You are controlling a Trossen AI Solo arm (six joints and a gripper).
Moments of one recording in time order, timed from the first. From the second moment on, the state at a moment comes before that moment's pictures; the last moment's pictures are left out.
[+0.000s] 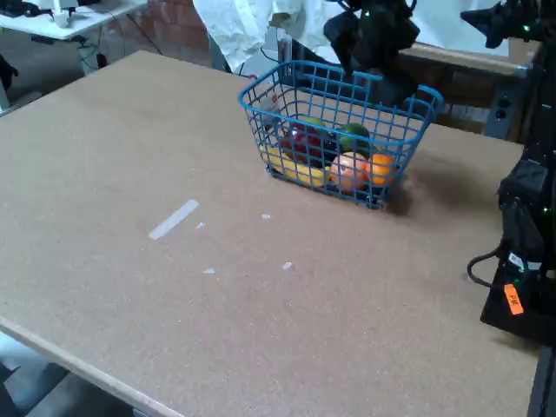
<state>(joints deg) -22.7 94.1 73.7 -43.4 16.7 89.5</state>
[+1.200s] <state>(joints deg) -26.5 106.4 73.1 -40.0 7.9 86.9</state>
